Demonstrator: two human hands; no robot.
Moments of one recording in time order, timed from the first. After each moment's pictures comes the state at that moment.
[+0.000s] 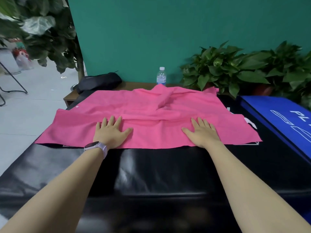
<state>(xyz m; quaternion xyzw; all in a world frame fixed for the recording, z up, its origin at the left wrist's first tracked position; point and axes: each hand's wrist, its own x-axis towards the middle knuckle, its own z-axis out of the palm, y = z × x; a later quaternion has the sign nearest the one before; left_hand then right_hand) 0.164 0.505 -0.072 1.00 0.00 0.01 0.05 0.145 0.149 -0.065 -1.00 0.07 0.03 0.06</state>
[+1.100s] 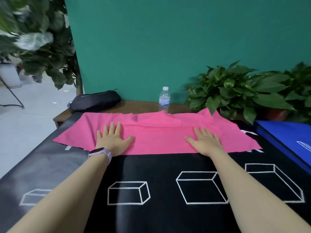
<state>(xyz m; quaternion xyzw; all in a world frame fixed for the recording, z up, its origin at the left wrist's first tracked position) 0.314 0.496 -0.081 1.00 0.03 0.02 0.08 0.297 0.130 -0.067 -0.99 0.08 0.03 0.05</state>
